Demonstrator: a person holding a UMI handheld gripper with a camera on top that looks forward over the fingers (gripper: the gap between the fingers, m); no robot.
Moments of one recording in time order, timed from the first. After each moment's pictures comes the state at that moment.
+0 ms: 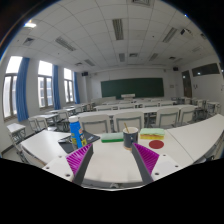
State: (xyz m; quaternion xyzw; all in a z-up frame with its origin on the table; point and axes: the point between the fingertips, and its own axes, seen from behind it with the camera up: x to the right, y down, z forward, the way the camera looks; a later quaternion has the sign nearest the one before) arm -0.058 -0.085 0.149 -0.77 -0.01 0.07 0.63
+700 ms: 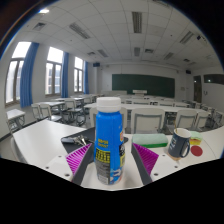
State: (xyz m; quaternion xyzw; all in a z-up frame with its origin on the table) arm -0.241 0.077 0.080 -0.79 -0.07 0.06 0.61
